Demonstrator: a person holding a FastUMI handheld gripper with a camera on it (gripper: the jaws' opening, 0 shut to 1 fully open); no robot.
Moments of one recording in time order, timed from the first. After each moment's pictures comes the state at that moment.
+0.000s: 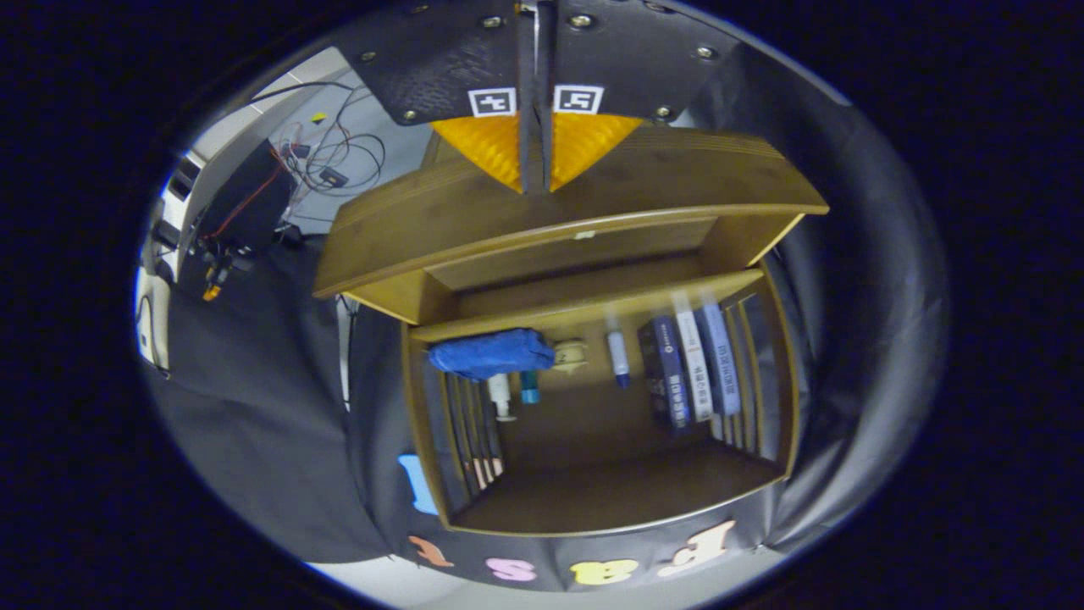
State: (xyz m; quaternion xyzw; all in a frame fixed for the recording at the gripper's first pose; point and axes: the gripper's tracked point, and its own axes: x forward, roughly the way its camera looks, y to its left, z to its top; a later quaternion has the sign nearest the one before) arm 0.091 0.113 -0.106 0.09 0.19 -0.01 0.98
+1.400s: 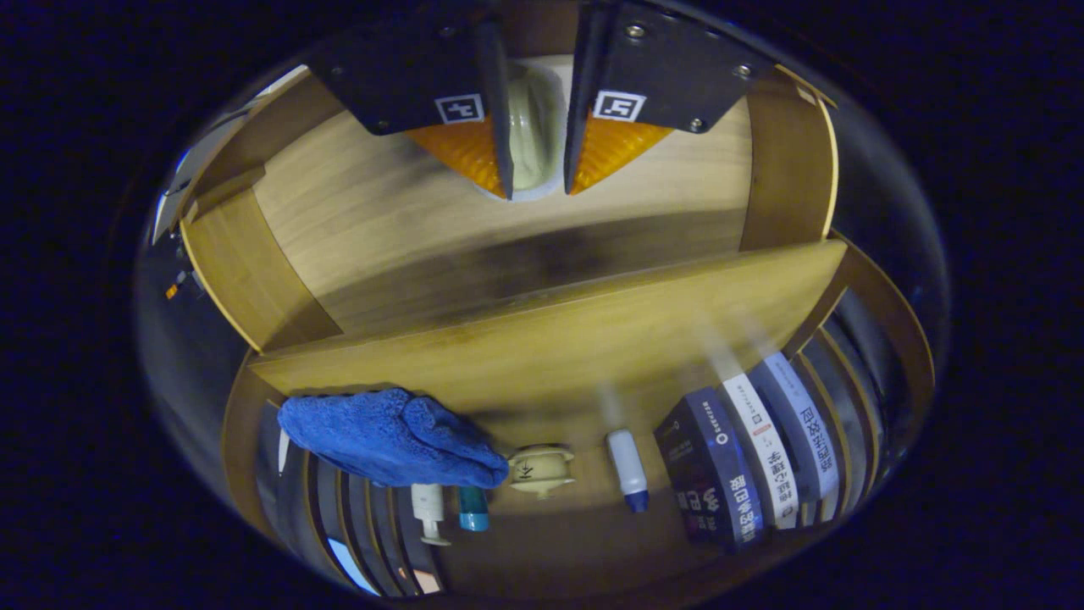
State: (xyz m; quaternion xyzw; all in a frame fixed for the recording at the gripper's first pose) arm 0.255 0.200 -0.147 0.07 0.42 0.02 0.90
